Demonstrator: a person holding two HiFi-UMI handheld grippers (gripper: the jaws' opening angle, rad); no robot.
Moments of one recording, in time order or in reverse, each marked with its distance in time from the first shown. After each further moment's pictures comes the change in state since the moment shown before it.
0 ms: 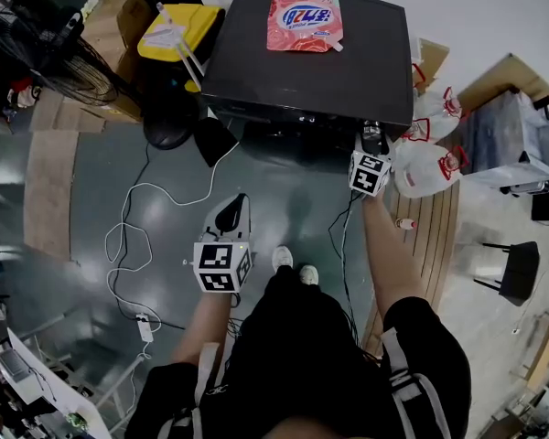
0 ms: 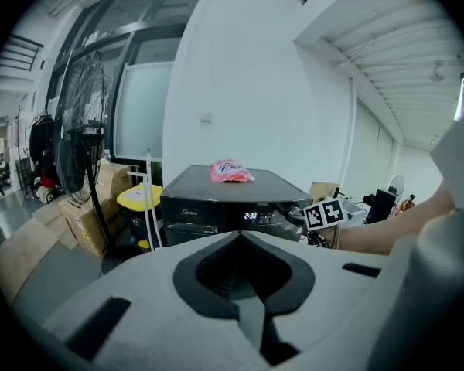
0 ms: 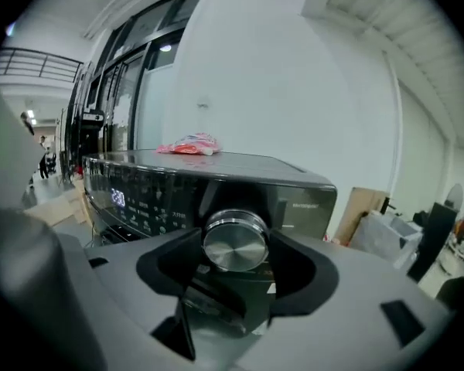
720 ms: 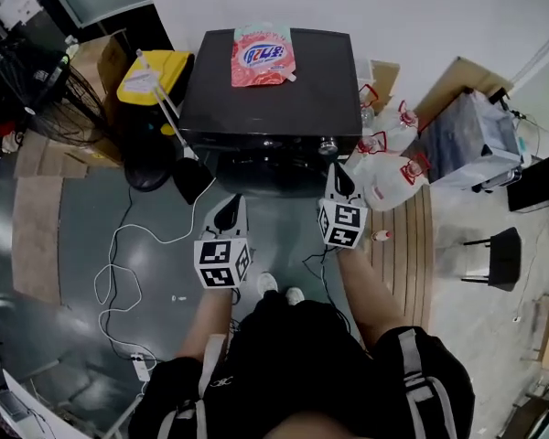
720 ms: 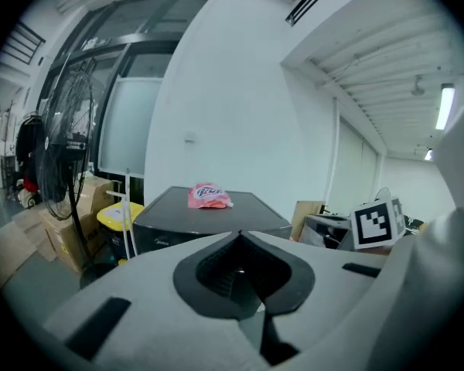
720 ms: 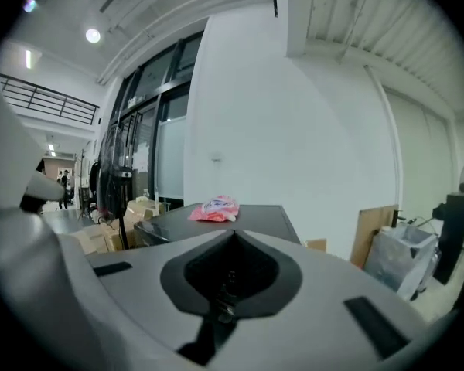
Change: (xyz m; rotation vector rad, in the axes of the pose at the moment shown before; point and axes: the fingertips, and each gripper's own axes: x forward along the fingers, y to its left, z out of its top) left arm -0.006 -0.057 0.059 0.017 -0.142 -0.093; right arm -0.183 0.016 0.101 0.092 -0.255 0.124
